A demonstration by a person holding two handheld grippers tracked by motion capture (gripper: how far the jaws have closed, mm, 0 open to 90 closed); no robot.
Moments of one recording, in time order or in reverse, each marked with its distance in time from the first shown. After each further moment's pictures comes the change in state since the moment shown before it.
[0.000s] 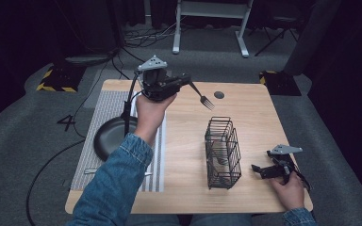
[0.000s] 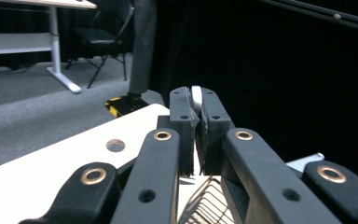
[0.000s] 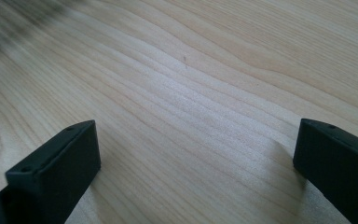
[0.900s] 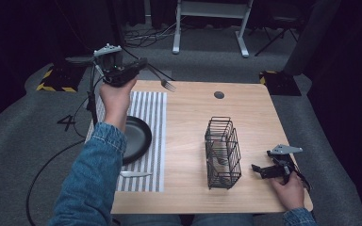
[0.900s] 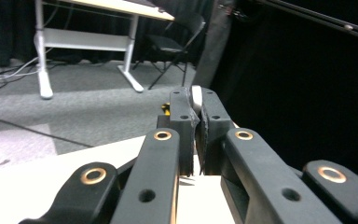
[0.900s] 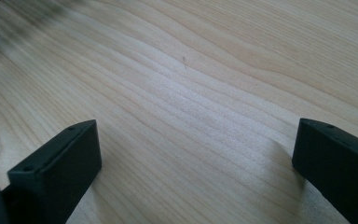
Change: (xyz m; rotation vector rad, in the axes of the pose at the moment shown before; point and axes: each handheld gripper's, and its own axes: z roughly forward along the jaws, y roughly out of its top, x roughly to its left) left arm 0.086 0.010 -0.056 -0.048 0.254 -0.122; right arm 0.000 0.000 0.000 -0.002 -0.003 0.003
